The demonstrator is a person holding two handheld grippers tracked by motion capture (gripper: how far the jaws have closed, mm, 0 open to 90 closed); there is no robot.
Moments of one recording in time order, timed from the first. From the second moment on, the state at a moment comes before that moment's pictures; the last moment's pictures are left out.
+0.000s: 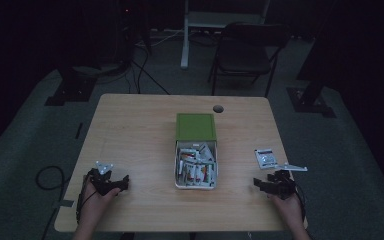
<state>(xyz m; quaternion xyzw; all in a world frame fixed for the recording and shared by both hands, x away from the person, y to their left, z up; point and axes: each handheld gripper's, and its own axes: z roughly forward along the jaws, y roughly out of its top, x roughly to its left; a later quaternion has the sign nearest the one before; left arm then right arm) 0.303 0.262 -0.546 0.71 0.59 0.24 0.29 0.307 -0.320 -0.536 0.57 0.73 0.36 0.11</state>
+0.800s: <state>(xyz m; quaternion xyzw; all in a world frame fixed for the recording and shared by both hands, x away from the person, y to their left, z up) 0.303 0.262 -0.546 0.71 0.59 0.24 0.29 0.291 -0.259 -0.546 0.33 0.85 0.39 0.12</state>
